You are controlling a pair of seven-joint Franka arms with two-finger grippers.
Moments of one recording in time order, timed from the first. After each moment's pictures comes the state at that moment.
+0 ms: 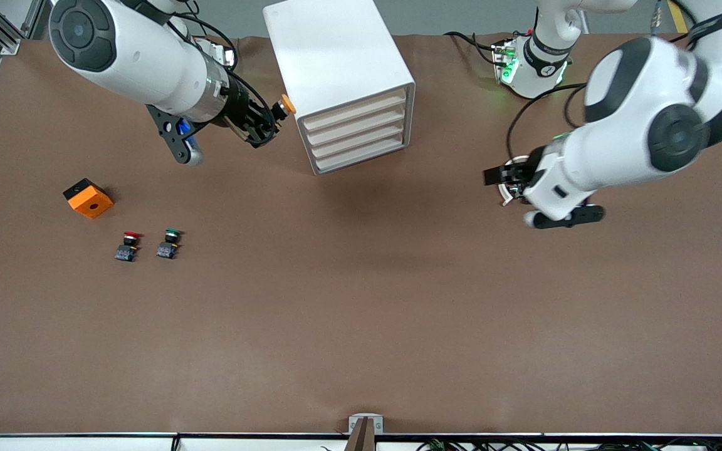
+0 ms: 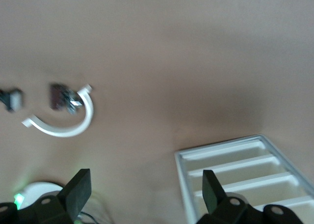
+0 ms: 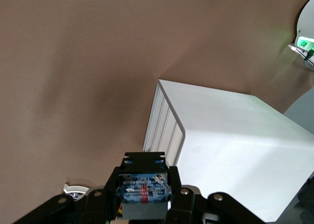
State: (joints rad) left arm -0.28 0.27 -0.09 -1.53 -0.28 1.51 -0.57; right arm 0.57 0.18 -0.10 -1.41 0.41 1.41 1.55
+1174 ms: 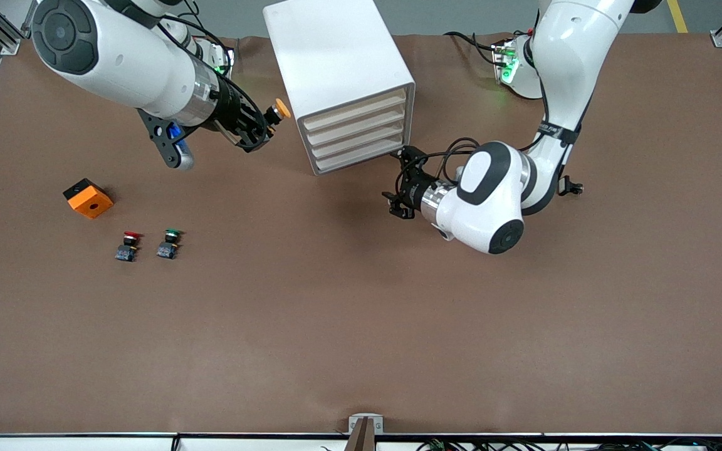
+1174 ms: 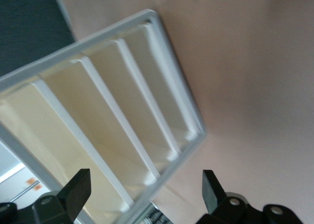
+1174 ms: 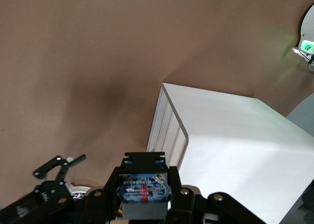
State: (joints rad) left arm -0.43 0.61 -0.09 -1.54 -0.82 1.56 -1.87; right arm 0.55 0.18 -0.10 -1.41 0.41 1.42 1.53
